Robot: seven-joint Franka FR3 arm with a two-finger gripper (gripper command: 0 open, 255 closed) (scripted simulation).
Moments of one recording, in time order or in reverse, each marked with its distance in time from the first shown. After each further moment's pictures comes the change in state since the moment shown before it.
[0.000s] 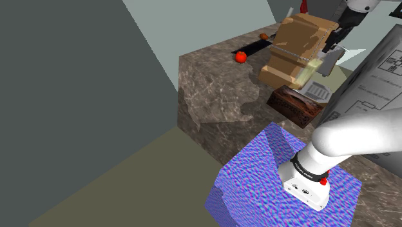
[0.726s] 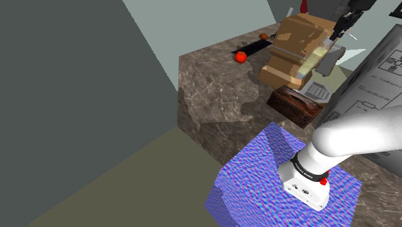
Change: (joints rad) arm 0.015 0.045 0.014 0.171 0.026 -0.125 -0.019
